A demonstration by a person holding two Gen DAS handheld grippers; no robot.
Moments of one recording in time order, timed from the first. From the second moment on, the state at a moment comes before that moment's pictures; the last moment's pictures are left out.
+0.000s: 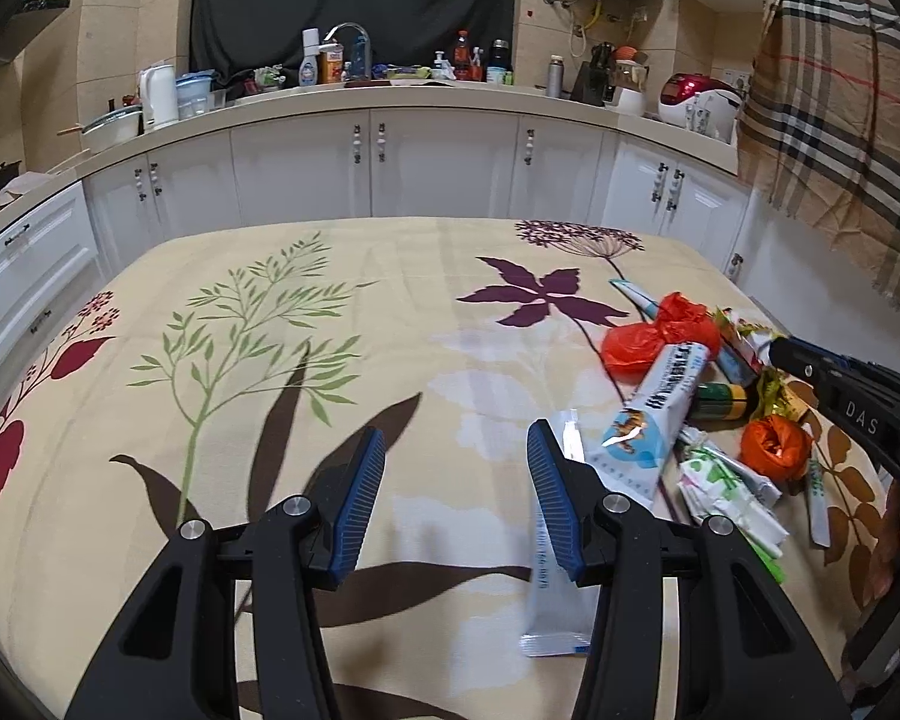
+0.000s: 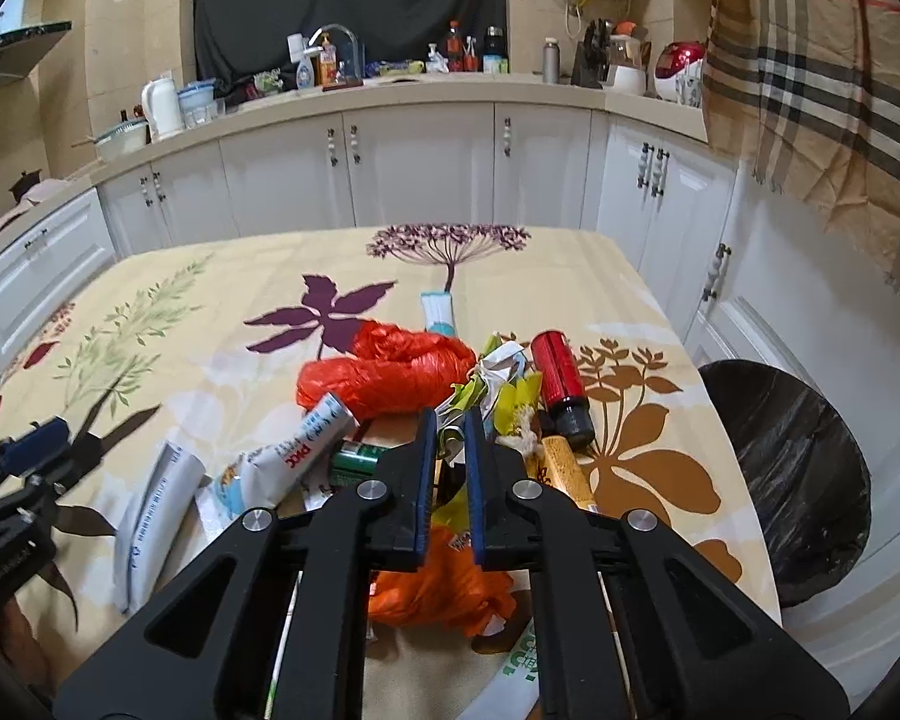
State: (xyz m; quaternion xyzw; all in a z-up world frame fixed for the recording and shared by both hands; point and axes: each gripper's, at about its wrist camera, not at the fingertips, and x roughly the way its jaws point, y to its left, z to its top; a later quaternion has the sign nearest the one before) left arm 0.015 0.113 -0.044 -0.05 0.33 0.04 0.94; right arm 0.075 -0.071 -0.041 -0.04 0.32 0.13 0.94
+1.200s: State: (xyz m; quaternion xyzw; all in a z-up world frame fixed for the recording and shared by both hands) left arm 0.014 0.037 -0.011 -0.03 0.29 -0.05 0.96; right arm 0.050 -0.189 -0.024 0.02 0.26 0.05 0.96
